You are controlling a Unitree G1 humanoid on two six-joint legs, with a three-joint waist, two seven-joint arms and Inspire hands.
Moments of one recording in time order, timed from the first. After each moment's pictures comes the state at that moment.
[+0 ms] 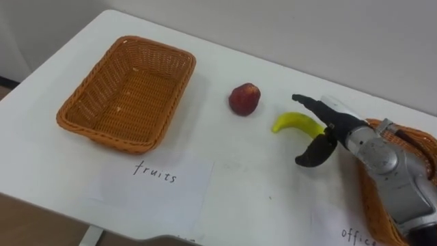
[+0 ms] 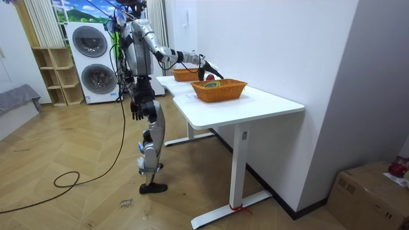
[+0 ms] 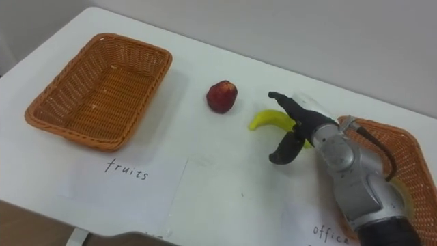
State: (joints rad) left arm 0.24 0.30 0.11 1.08 0.24 0.15 0.11; right arm -0.26 -0.50 0.18 0.22 -0.53 0.21 0.33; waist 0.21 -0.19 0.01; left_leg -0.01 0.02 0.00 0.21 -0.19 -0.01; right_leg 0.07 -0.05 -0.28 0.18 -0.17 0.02
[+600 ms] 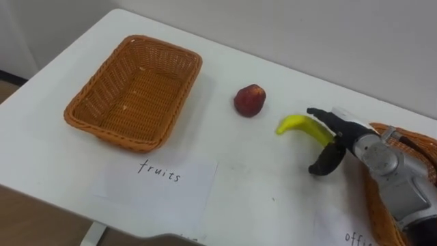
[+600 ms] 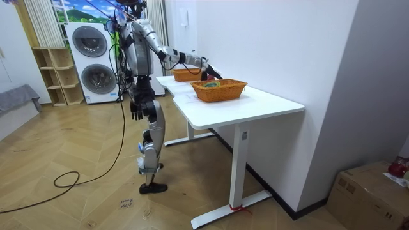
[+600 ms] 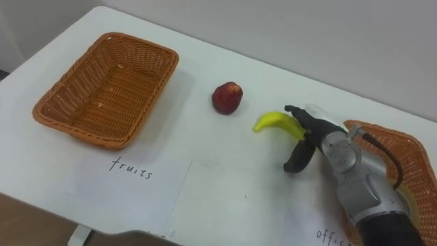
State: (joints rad) left arm 0.23 0.30 0.13 1.07 0.24 0.16 0.10; right arm -0.31 -0.50 0.18 0.42 -0.56 0.22 0.30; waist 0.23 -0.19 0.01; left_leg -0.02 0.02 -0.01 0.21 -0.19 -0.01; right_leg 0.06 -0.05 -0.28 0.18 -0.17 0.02
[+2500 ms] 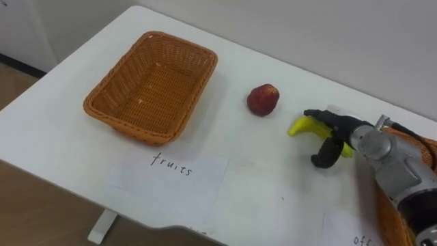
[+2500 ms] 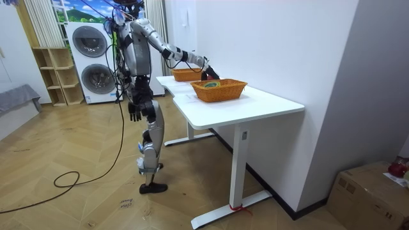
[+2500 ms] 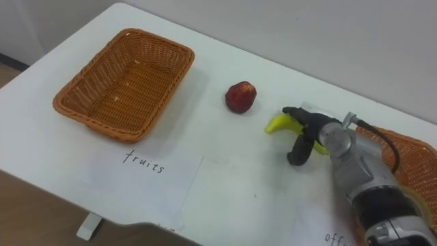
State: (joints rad) left arm 0.18 0.31 0.09 1.12 0.27 0.15 0.07; right arm -0.45 -0.51 0.27 0.61 -0.56 0.19 0.40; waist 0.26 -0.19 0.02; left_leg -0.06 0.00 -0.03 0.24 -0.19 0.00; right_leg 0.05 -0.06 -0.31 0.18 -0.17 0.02
